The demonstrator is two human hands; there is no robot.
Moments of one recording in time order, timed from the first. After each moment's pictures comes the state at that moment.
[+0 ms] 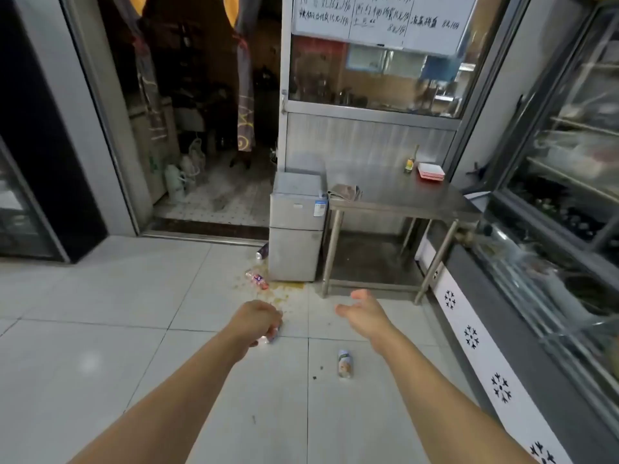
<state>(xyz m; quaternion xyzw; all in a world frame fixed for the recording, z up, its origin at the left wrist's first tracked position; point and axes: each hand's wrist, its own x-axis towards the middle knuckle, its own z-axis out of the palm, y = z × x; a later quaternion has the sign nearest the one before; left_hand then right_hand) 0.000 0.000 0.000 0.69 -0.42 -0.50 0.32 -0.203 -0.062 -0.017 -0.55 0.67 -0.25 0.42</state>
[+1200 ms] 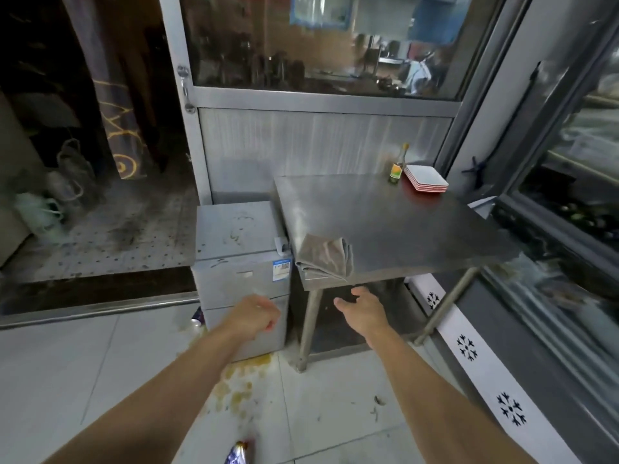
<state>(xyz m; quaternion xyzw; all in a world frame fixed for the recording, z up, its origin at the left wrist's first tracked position) 0.031 -0.678 -0.024 0.66 -0.51 -0.50 0.22 -0.175 -0.690 -0.061 -0.46 0.77 -0.26 0.36</state>
